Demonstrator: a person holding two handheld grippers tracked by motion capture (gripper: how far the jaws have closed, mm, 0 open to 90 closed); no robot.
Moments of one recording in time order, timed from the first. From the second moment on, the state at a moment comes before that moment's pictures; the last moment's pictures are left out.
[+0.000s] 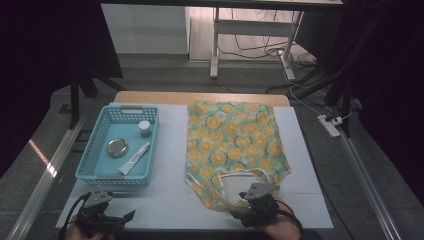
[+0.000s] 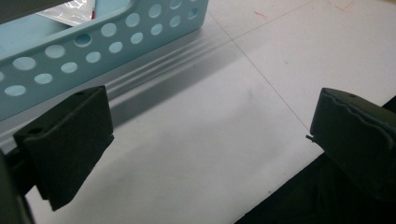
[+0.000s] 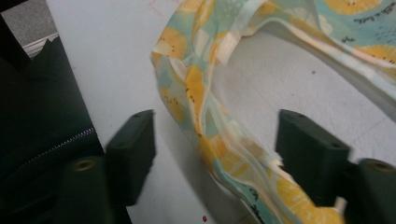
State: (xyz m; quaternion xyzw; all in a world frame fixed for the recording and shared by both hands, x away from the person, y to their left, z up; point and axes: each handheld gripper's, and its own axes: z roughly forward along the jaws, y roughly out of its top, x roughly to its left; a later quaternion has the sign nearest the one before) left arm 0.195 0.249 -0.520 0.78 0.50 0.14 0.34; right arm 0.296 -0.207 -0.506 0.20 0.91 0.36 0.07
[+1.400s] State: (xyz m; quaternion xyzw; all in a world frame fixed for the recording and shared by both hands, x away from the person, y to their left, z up) left arm 0.195 0.250 -0.520 0.78 0.51 0.14 0.34; right arm 0.325 -0.194 -0.488 0.17 0.92 0.35 0.02
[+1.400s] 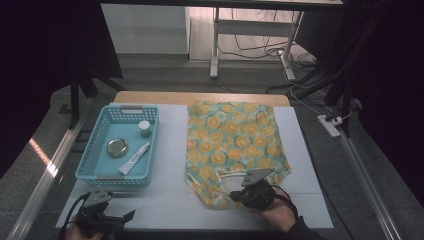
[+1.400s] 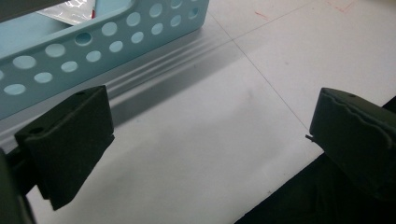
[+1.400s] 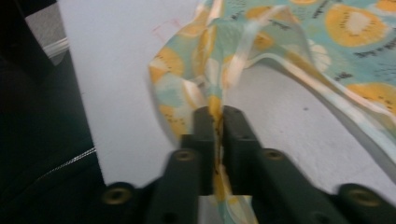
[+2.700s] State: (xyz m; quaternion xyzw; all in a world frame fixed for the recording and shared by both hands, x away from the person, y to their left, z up) left arm 0.196 0.252 -0.520 0.78 0.51 0.14 0.34; right arm 0.429 -0.150 -0.502 0.21 0.92 0.31 0.08
